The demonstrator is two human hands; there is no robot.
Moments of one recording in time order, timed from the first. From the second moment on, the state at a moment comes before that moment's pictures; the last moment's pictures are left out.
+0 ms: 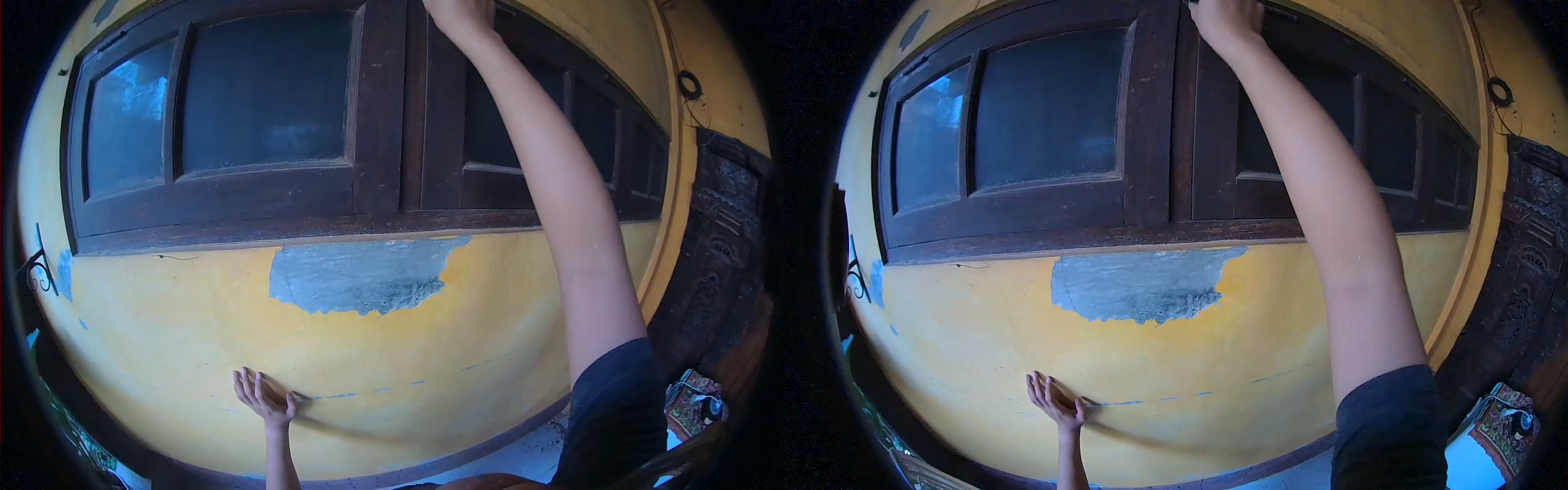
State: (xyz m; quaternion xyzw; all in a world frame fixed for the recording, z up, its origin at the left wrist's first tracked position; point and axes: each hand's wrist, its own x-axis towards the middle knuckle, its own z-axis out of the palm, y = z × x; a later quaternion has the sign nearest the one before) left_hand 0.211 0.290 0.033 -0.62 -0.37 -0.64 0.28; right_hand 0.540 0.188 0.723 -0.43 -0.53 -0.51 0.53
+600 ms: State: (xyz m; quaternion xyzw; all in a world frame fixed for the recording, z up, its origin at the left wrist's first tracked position) left_hand 0.216 0.278 0.045 -0.61 -0.39 -0.63 0.27; right_hand 0.565 0.174 0.480 -0.41 -0.67 -0.45 0.43
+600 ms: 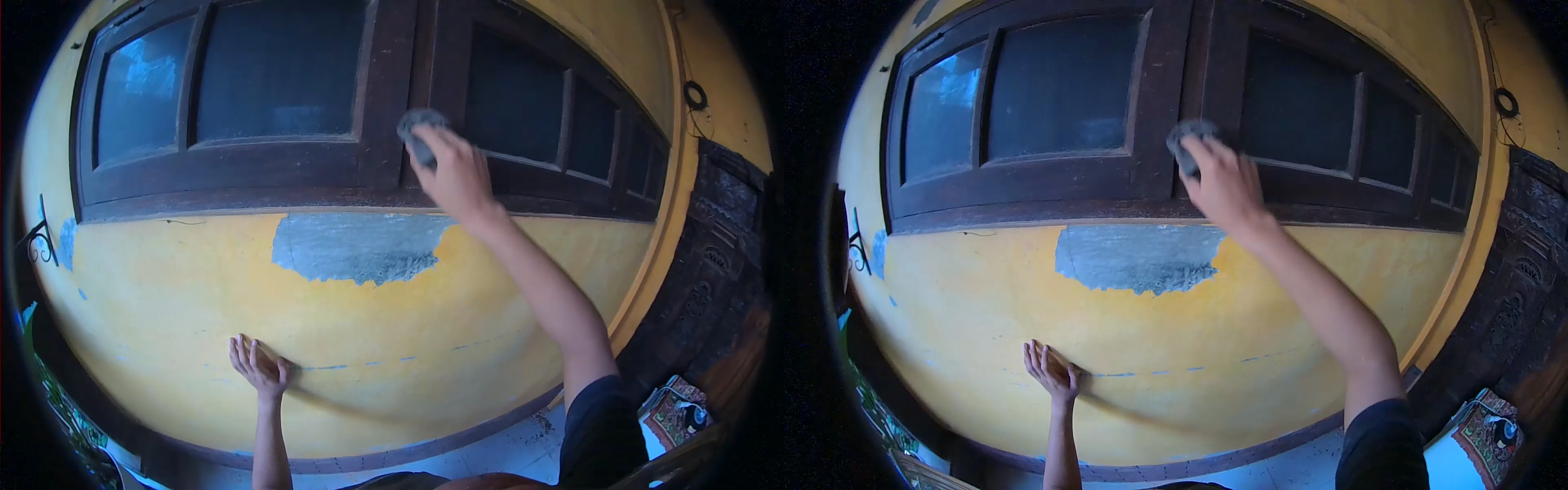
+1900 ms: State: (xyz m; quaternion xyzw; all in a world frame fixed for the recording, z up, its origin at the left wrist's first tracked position) left_hand 0.107 0.070 0.014 -0.82 -0.47 -0.32 0.05; right_hand 0.417 -0.440 -0.276 -0.77 -0.02 0.31 0.55
